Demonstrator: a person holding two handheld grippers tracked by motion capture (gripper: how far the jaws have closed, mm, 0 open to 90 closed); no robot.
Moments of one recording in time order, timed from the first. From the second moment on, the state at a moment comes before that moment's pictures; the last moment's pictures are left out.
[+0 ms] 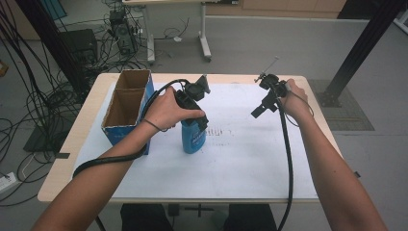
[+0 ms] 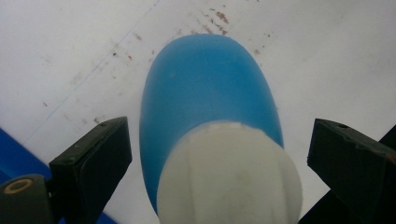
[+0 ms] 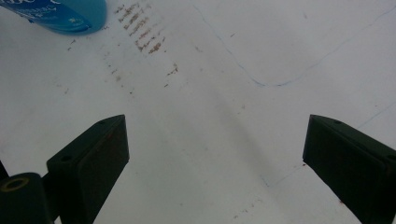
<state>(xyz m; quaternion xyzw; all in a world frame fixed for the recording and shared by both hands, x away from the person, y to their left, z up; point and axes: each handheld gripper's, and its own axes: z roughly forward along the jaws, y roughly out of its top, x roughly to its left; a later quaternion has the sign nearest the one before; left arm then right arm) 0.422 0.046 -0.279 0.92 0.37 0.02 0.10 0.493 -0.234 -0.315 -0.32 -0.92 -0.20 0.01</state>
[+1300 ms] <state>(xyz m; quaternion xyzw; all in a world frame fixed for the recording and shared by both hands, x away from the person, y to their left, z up) 0.424 0.046 -0.283 0.92 0.38 0.02 0.09 0.493 -0.234 -0.315 -0.32 -0.92 -0.20 0.01</state>
